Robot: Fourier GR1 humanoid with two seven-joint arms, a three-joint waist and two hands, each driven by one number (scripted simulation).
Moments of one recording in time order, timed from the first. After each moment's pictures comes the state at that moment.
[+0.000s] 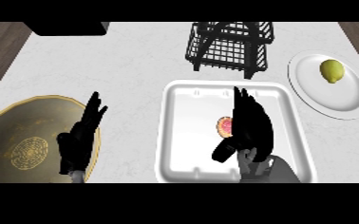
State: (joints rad) left arm 0.03 0.22 -0.22 -1.50 0.08 0.31 0.02; right arm -0.27 -0.06 0.46 -1.71 0.89 0.24 1.17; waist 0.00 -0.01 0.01
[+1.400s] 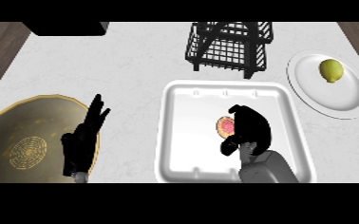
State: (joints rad) left arm 0.05 0.19 -0.21 -1.50 0.05 0.30 0.03; right arm -0.23 -0.02 0.35 -1.55 0.84 0.31 1.11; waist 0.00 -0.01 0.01
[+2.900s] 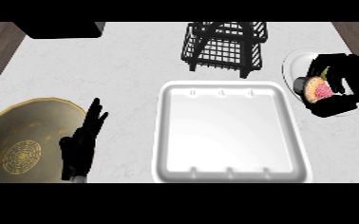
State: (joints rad) left arm 0.08 0.17 -0.19 -1.50 0.03 0.28 0.02; right arm -0.35 -0.50 -0.08 -1.57 0.52 0.36 0.35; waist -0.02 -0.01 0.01
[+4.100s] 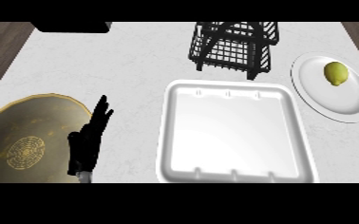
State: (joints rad) left arm 0.04 0.14 -0.18 -1.46 0.01 0.25 0.03; right arm -0.88 -0.63 -0.21 -1.56 0.37 0.42 0.63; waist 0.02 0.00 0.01
